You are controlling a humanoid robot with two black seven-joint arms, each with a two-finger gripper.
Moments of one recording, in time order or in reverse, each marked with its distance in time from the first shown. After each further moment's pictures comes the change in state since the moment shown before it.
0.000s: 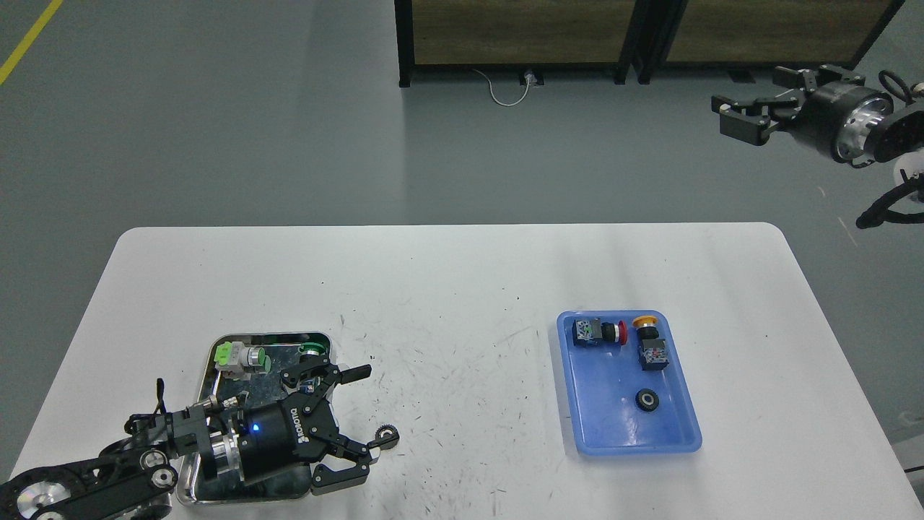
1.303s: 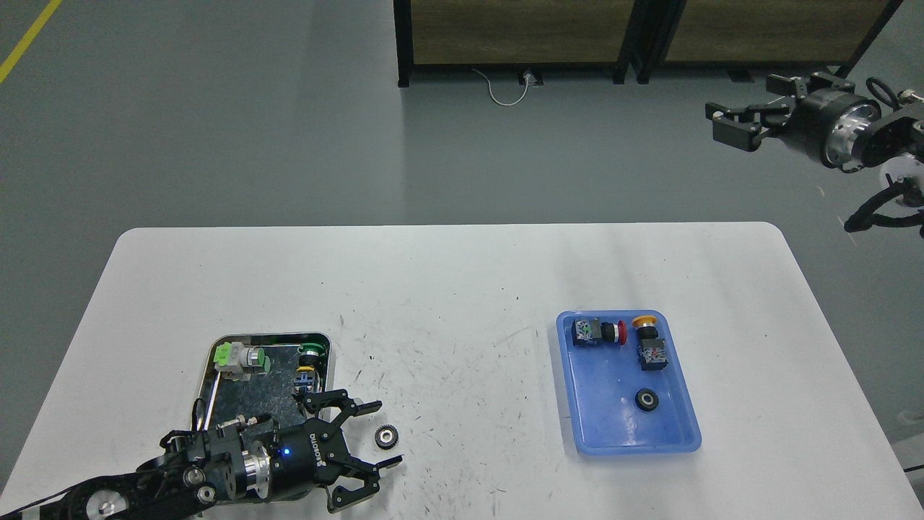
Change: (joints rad) left arm -0.016 -0.143 0.095 0.231 0.075 0.071 0.076; right arm -0.010 0.036 -0.001 -0.035 -0.011 -0.009 -0.002
